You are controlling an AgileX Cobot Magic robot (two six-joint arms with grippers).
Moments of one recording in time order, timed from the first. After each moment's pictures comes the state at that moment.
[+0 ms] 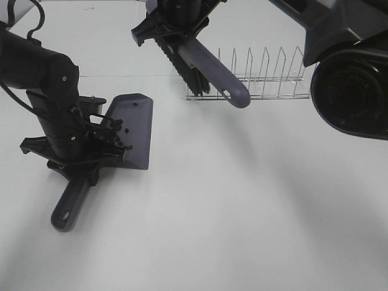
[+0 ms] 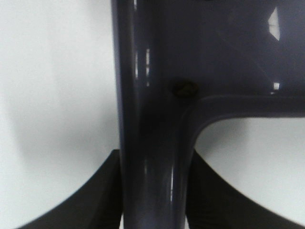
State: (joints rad) left arm -0.39 2.14 -1.24 0.05 0.77 -0.33; right arm 0.63 2.49 -2.57 -0.32 1.24 0.09
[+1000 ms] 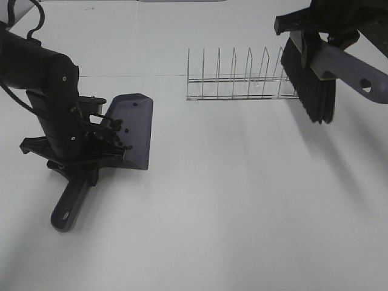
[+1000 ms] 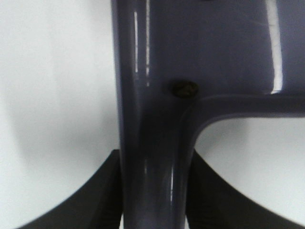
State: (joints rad) left arm -0.39 2.14 -1.24 0.05 0.77 -0.33; right arm 0.20 2.07 -1.85 -0.09 1.24 0.17
